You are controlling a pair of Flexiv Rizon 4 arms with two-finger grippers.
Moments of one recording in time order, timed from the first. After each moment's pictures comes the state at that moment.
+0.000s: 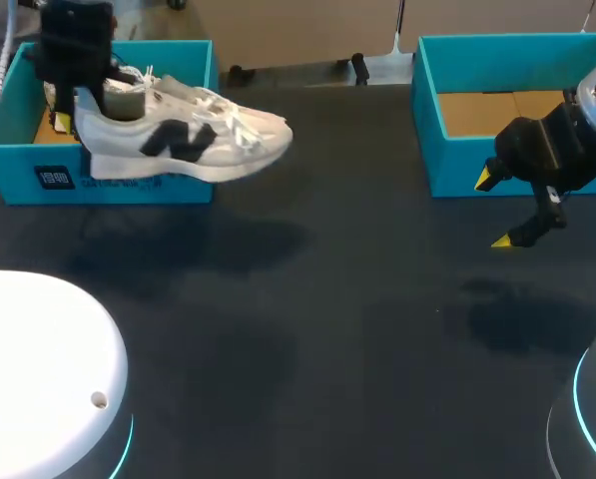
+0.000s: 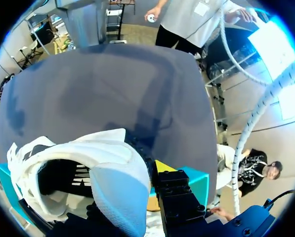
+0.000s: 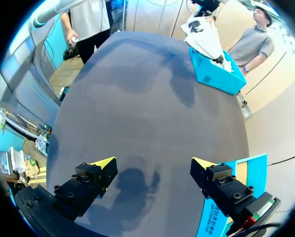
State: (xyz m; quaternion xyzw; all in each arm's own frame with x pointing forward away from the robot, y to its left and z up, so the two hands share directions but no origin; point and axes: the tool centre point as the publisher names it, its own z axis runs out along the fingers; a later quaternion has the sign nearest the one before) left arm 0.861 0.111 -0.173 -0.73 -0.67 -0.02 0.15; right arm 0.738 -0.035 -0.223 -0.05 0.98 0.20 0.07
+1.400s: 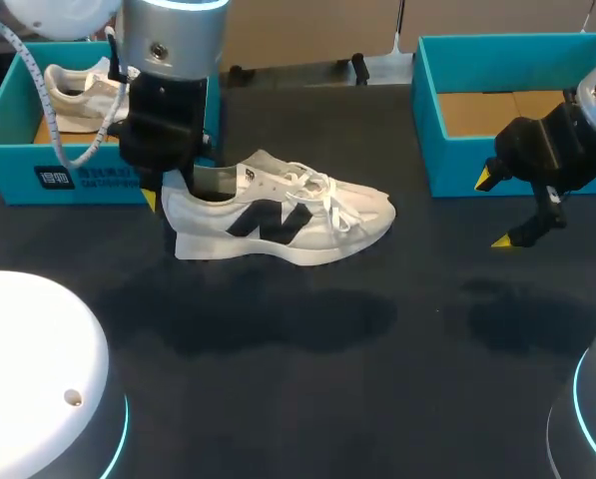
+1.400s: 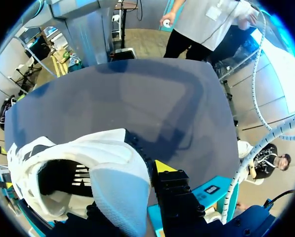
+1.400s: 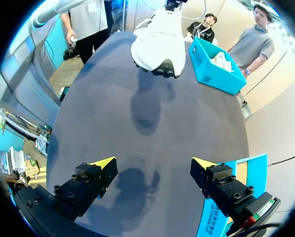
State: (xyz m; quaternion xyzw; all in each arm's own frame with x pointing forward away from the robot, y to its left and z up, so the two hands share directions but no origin) left arm 0.740 -0.009 -0.187 -0.77 -0.63 0.00 0.13; right arm 0.738 -0.035 -0.223 -0.05 0.98 0.20 0.07
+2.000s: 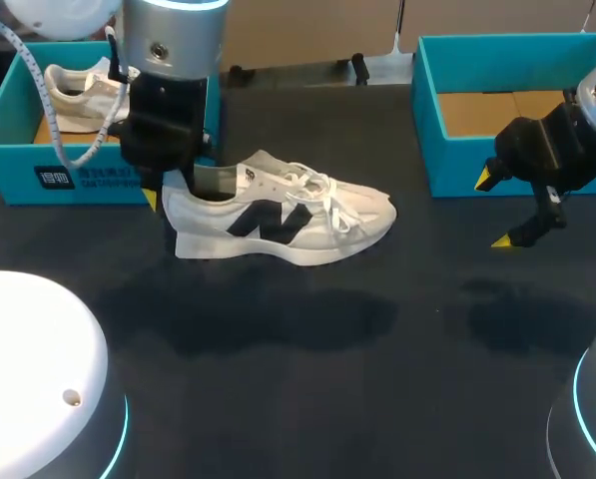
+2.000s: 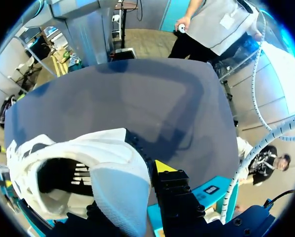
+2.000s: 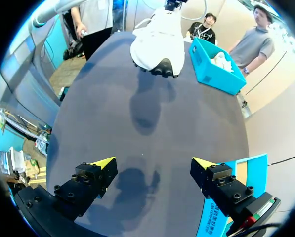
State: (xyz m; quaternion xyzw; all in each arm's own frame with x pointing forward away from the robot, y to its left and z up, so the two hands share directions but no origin) left arm 0.743 -0.013 -0.186 -0.76 -0.64 0.00 0.12; right arm 0.738 -0.035 -0.223 -0.05 0.98 0.20 0.07
